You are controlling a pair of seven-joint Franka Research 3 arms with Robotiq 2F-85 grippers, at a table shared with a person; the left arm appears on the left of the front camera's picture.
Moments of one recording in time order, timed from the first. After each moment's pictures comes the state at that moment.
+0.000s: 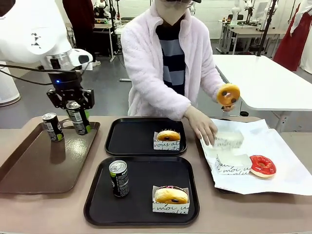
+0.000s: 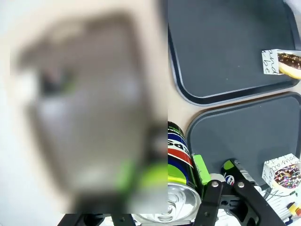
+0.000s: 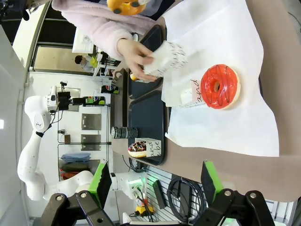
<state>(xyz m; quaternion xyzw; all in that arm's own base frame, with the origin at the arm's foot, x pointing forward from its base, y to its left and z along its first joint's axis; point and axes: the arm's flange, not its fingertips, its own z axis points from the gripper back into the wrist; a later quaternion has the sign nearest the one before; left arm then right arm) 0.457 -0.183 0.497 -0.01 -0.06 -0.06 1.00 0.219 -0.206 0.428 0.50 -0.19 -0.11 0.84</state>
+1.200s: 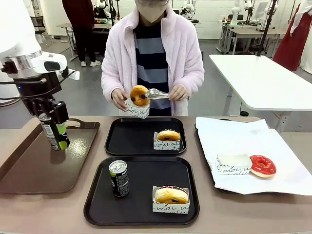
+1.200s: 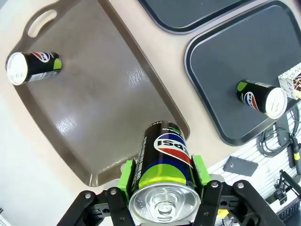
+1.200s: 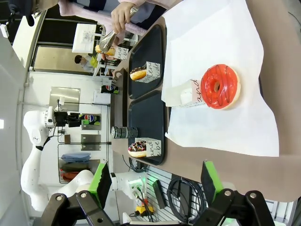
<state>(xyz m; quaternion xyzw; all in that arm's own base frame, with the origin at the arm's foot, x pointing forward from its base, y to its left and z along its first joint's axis) 0.379 -0.132 0.510 -0.02 -0.03 -0.24 0.97 0.219 -0.206 0.428 0.50 -0.19 -0.11 0.84</state>
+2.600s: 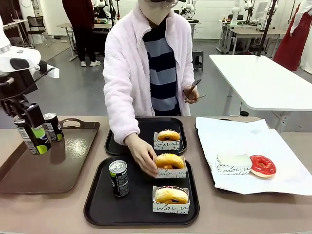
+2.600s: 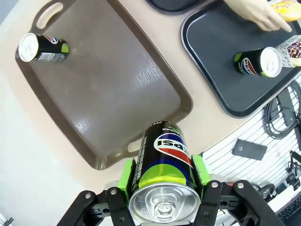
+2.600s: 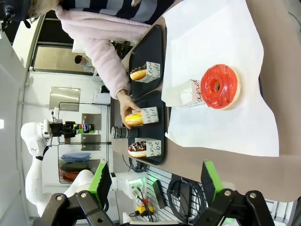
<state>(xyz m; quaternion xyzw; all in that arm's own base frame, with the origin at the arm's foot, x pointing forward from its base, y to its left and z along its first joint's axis) 0.322 -0.096 0.535 -0.02 -0.05 -0.27 0.96 0.219 -0.206 0.428 0.50 -0.19 -0.11 0.84</state>
